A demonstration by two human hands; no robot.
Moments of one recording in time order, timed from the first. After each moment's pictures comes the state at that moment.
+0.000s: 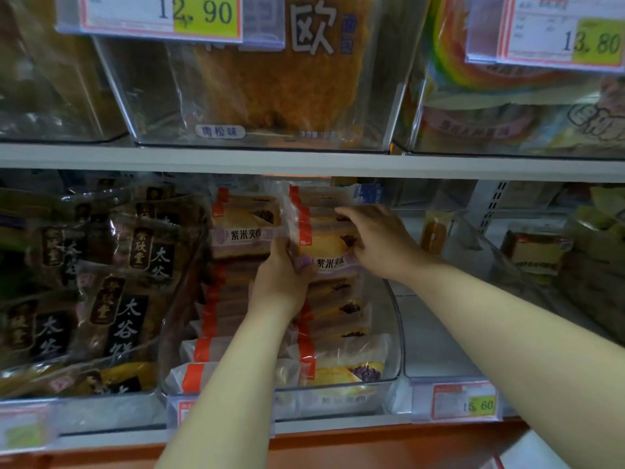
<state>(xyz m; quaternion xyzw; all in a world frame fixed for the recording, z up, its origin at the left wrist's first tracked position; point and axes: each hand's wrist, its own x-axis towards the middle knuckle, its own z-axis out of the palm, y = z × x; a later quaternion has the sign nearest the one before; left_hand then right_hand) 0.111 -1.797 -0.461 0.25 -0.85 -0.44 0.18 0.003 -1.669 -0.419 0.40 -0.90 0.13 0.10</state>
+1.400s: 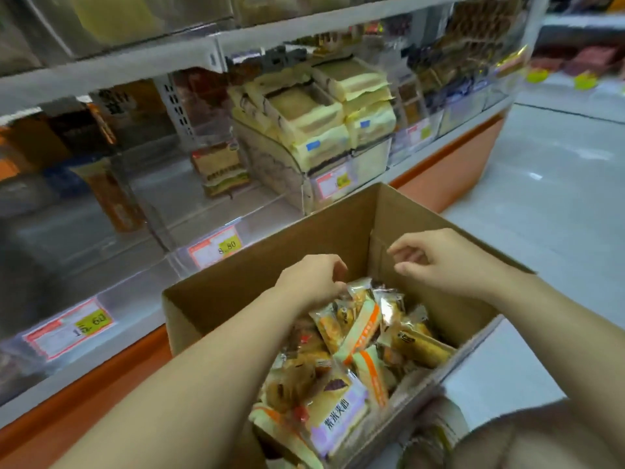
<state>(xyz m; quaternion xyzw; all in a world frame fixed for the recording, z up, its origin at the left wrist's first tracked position) 0.096 -1.324 -0.503 -0.18 -0.95 -0.17 -0.18 0.142 -1.118 -0.482 0.08 -0.96 0.25 -0.03</state>
